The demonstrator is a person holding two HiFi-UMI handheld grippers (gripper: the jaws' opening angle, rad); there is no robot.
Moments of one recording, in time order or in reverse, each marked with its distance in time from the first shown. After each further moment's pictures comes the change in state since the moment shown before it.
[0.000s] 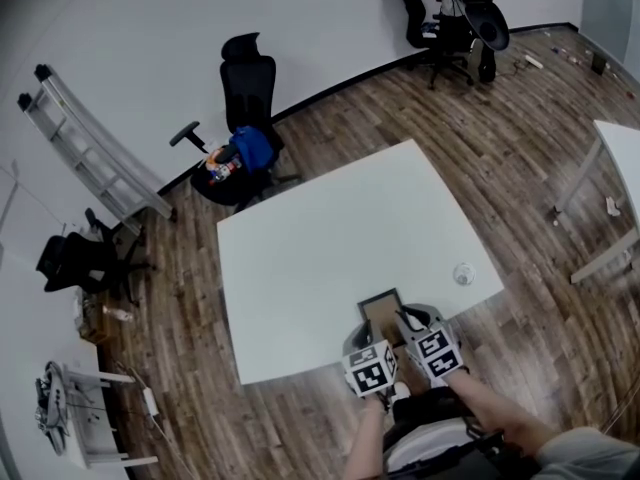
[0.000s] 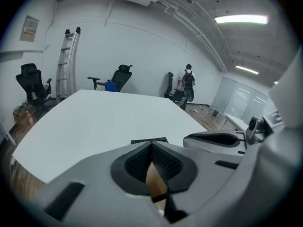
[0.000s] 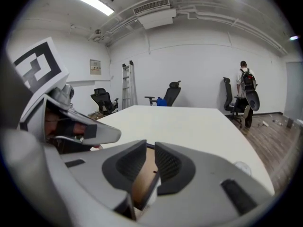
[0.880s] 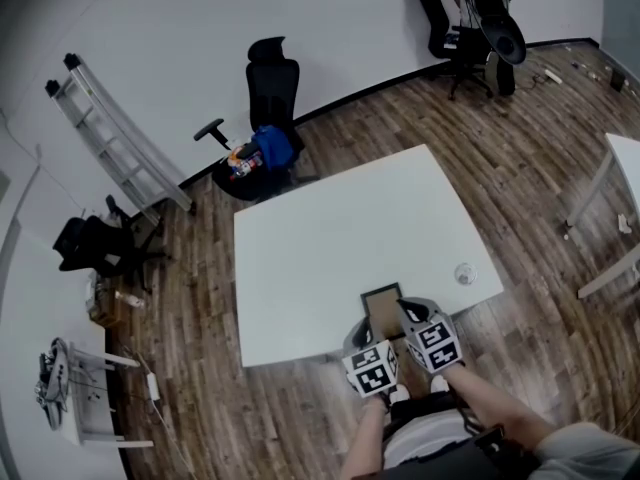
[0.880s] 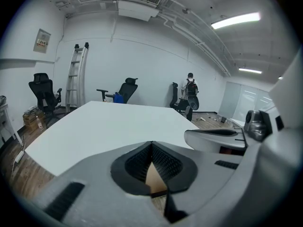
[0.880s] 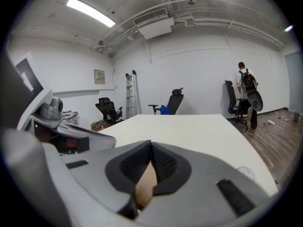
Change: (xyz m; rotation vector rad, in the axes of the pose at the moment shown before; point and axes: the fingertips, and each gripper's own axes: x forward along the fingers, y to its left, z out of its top) left arm -0.043 -0.007 0.002 -0.001 -0.144 0.095; right arm -0.026 0.011 0.025 0.020 -0.102 0.055
